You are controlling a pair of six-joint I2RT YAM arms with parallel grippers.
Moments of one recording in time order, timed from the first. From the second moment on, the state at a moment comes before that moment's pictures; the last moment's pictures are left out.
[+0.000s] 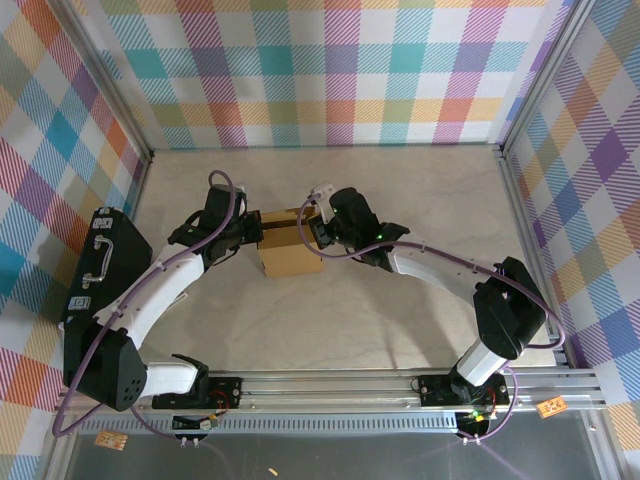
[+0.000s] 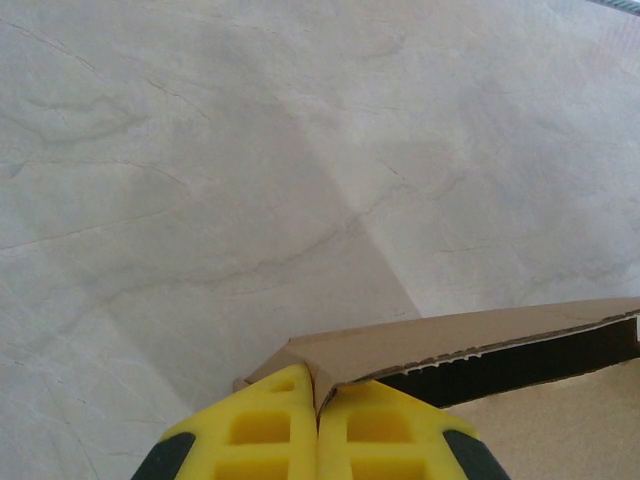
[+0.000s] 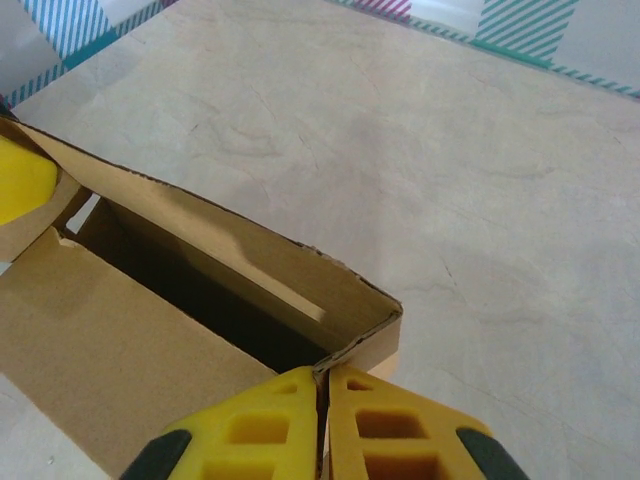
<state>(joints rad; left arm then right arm) -0.37 1.29 1.02 -0.50 -0.02 -0.47 0.80 1.62 1.18 -0.10 0.02 0.12</state>
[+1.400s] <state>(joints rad) -0.41 1.26 0.99 -0.48 -0.05 -0.46 0.79 1.60 1.20 -0.21 0.01 0.01</state>
